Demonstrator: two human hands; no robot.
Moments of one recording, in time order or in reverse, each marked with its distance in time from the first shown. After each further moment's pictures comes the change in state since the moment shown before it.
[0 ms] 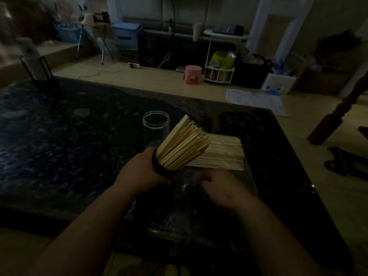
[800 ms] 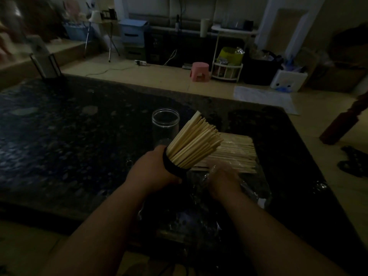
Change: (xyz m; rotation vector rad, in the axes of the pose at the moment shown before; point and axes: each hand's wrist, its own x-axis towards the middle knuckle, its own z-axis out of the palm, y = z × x) left_hand 0.009 -0.003 0.000 -0.002 -0.015 -0.014; right_hand 0.057 0.007 0.043 -0.302 0.049 0.252
